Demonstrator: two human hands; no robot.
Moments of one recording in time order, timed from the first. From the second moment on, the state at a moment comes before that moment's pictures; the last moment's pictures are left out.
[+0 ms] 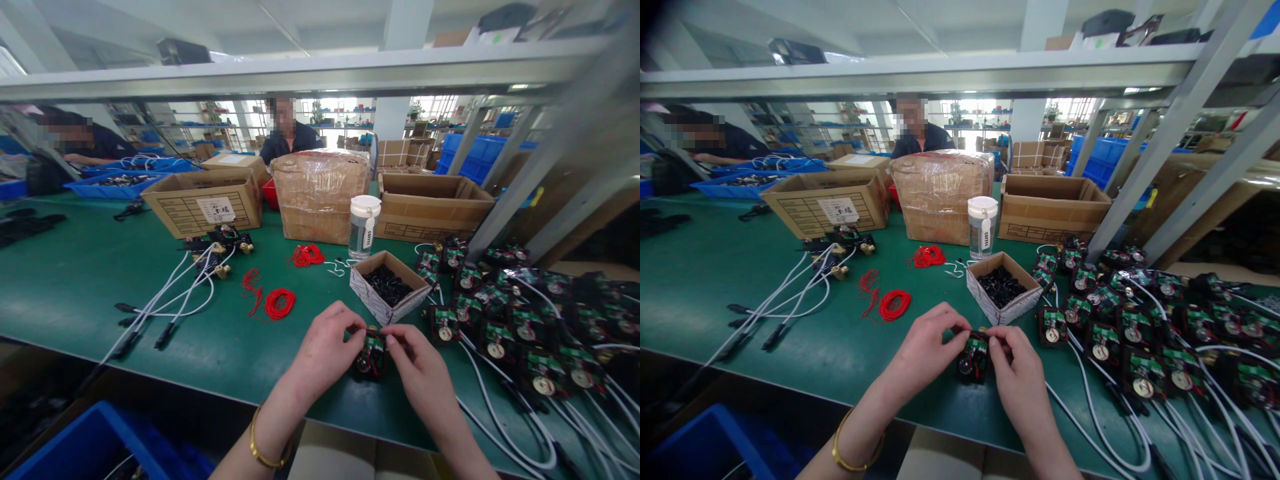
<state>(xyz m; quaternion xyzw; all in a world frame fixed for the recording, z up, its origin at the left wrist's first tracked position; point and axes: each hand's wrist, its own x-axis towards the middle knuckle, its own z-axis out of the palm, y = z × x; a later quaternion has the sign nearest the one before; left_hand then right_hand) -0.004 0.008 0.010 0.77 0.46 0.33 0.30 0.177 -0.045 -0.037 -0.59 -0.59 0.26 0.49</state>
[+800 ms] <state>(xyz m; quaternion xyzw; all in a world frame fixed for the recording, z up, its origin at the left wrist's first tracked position) -0.028 0.003 0.008 0.73 0.43 0.33 0.41 0.167 -0.045 -0.031 -0.59 -0.64 0.15 0.46</state>
